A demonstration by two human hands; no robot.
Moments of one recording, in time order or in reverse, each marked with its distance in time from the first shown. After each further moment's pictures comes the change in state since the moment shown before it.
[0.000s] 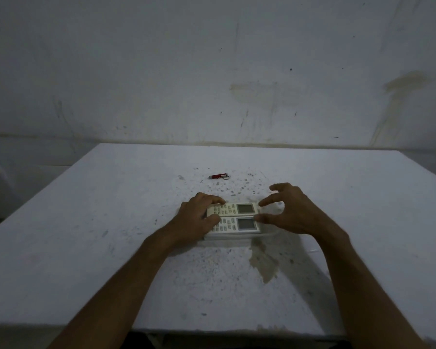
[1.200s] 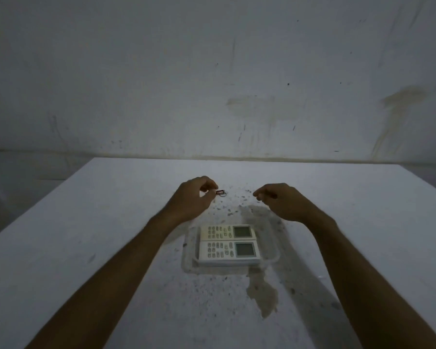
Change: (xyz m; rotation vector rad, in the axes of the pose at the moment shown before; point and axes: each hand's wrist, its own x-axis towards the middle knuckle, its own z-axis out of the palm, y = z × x) left_hand 0.084 0.010 -0.038 0.004 0.269 0.052; right_hand 0.071 0.014 -0.016 0.164 -0.026 0.003
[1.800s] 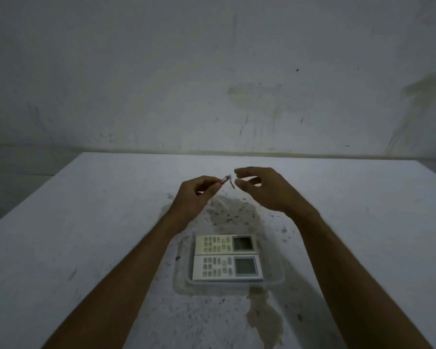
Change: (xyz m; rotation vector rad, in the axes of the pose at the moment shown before) left_hand 0.033 -0.024 0.035 -0.426 0.078 -0.077; right_hand 0.057 -0.021 0.011 0.096 0.088 -0.133
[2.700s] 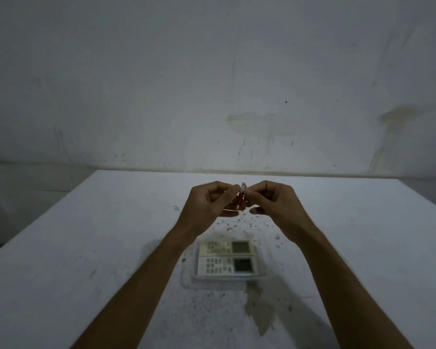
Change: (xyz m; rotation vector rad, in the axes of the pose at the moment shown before) left_hand -0.062 0.107 -0.001 -0.349 -0.087 0.043; right_hand -0.074 -0.043 -0.026 0.690 0.122 -0.037
